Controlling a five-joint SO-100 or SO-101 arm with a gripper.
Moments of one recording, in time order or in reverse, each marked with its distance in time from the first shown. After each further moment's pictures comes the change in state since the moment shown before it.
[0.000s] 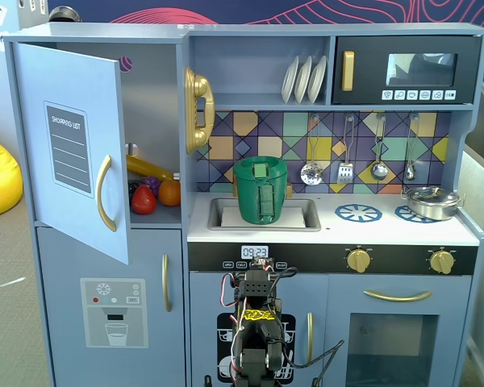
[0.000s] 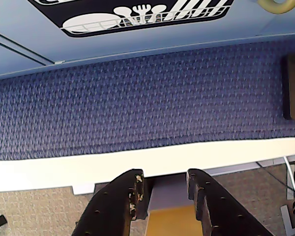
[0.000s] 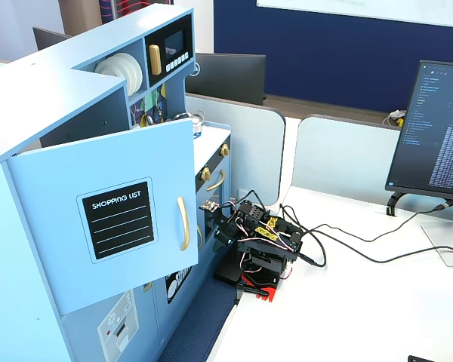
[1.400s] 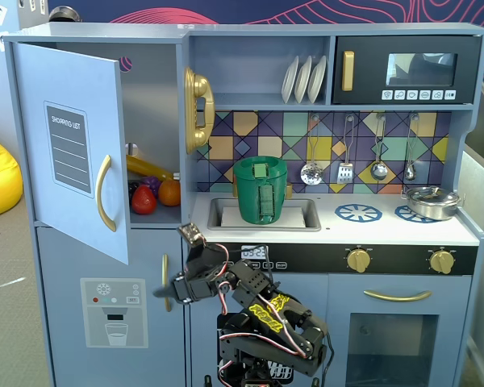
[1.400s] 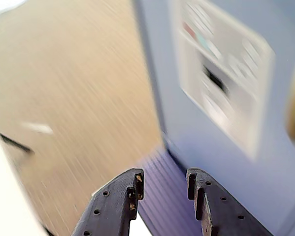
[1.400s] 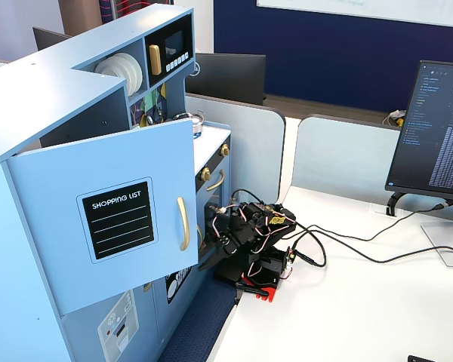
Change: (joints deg) arm -64.6 -0.8 -14.8 -33.5 1.2
